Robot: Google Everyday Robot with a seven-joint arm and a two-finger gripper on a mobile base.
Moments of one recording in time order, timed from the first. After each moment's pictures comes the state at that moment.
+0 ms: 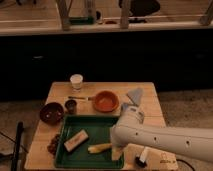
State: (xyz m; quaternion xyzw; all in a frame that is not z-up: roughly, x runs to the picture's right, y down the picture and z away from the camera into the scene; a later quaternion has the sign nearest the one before) arm 0.037 0.276 0.704 -0.30 -0.10 0.02 0.95
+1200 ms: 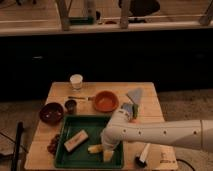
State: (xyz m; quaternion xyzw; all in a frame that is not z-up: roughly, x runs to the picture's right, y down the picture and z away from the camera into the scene) arm -0.008 0.316 0.758 -0.35 -0.14 -0.01 0.93
